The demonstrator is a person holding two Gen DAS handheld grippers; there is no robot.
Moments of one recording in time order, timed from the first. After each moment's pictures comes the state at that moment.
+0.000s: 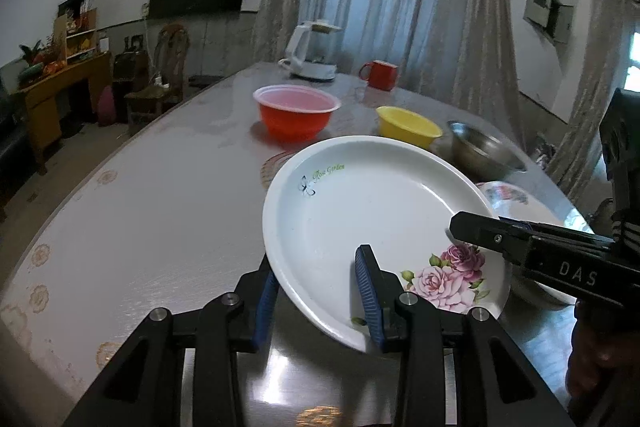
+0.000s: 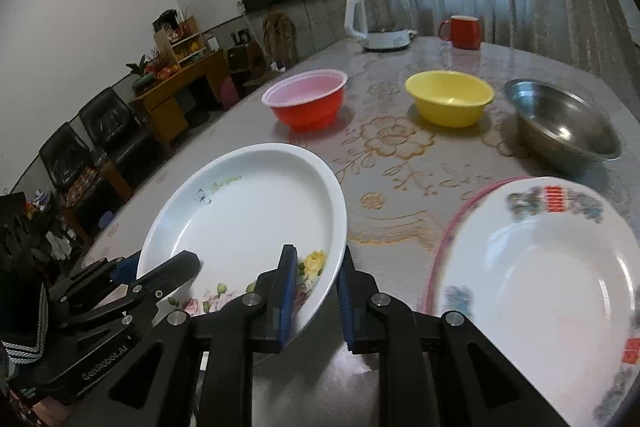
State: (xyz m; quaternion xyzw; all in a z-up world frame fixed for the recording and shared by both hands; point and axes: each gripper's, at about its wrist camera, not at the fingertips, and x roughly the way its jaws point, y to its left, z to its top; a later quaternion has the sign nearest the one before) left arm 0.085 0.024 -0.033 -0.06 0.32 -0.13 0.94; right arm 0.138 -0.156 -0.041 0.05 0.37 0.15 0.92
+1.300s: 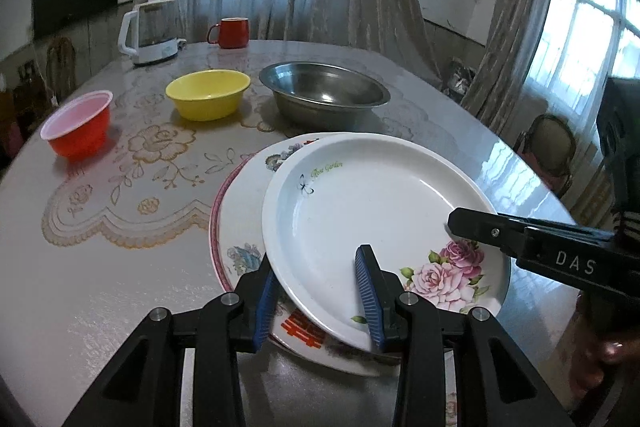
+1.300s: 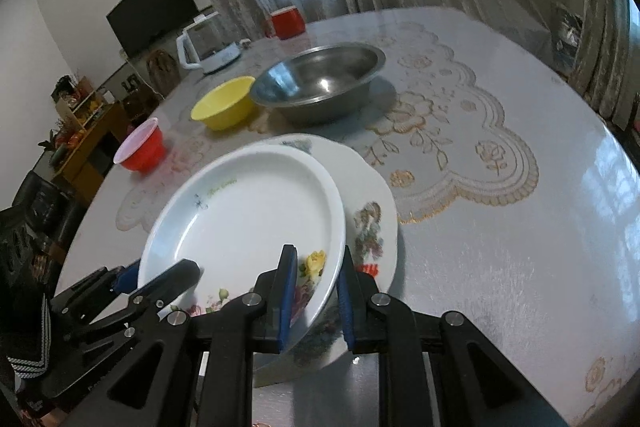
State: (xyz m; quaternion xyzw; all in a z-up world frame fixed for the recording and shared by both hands) left arm 0.080 -0.172 -0.024 0.04 0.37 -0.29 0.88; right arm 0.076 -0.345 -0.037 0.16 0.40 -0.03 0.90
